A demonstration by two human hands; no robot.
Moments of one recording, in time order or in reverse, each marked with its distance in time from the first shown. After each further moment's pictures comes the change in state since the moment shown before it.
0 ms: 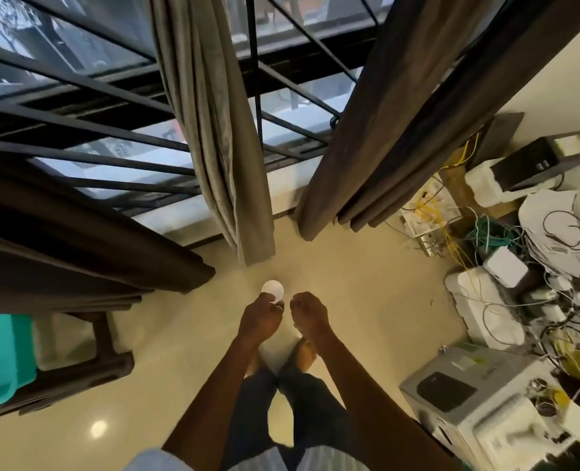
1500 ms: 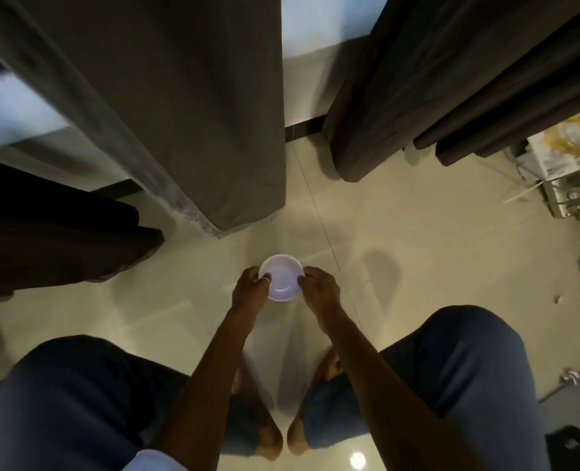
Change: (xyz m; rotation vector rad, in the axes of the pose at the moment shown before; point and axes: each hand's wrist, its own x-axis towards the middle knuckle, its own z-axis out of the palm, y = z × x) left_hand 0.459 -0.209 0.228 -0.405 0.066 -0.222; right_hand 0.425 0.239 0.250 0.244 0.071 0.015
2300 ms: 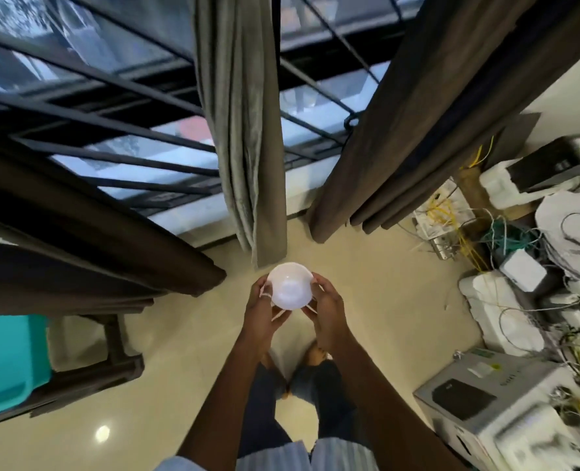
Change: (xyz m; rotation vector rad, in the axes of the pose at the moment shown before) left_hand -0.469 0.162 -0.193 -0.843 -0.173 0.099; right_hand -0.403 -0.280 -0.190 0.813 0.015 0.035
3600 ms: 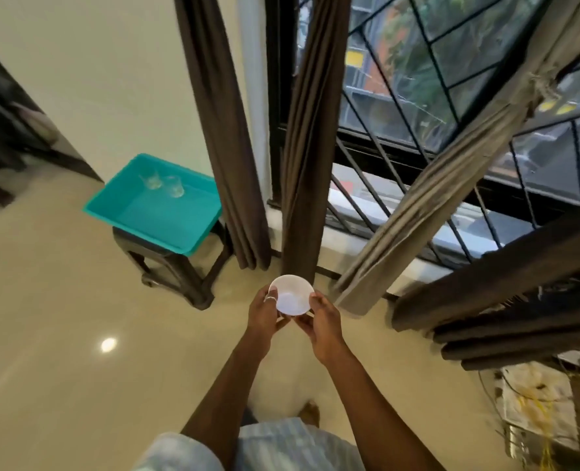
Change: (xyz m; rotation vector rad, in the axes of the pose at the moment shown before) left_hand -0.186 0.004 -0.110 -0.302 0.498 0.325; right_hand -0.173 0.012 0.086 -0.401 -0.547 0.048
